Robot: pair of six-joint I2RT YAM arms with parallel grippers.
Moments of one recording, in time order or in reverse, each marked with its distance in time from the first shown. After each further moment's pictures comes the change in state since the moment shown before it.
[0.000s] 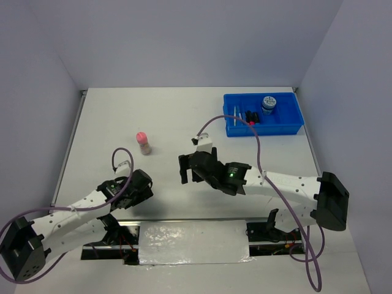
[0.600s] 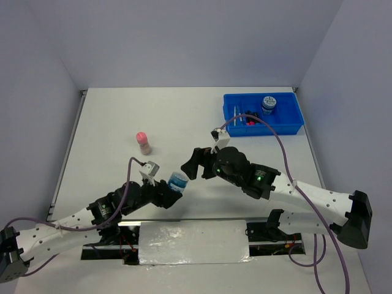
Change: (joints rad) left arm -0.238 -0.345 -0.226 0.755 0.272 0.552; right arm -0.092 -0.301 -0.145 0.178 -0.276 0.057
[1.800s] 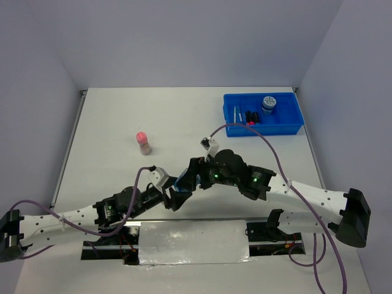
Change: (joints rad) left arm -0.228 0.104 0.053 0.338 -0.136 0.391; right arm 0.000 0.032 -0.047 0.040 -0.322 0.100
